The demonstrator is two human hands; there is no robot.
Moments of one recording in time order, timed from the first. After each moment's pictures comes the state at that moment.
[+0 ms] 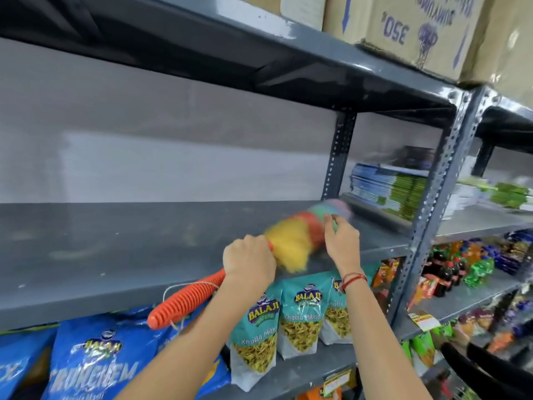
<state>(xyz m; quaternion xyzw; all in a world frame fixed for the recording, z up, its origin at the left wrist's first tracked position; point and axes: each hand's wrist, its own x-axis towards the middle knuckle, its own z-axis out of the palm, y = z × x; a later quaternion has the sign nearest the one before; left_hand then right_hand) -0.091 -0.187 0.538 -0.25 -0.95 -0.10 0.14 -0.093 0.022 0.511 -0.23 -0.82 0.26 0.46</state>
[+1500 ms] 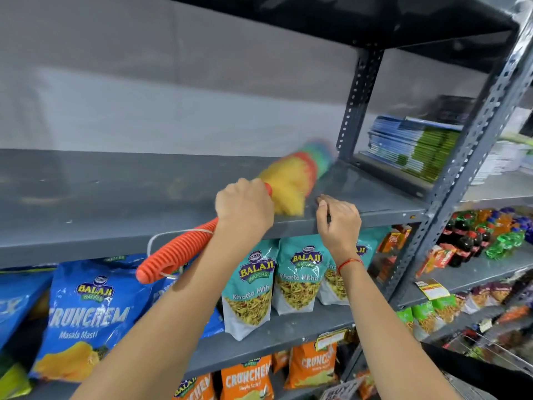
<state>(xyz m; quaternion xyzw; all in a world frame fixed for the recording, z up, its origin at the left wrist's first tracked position) -0.090 -0.154 0.547 -0.18 -0.97 -0.13 0.13 -0.100 0.054 0.444 -0.08 -0.83 0.08 0.55</state>
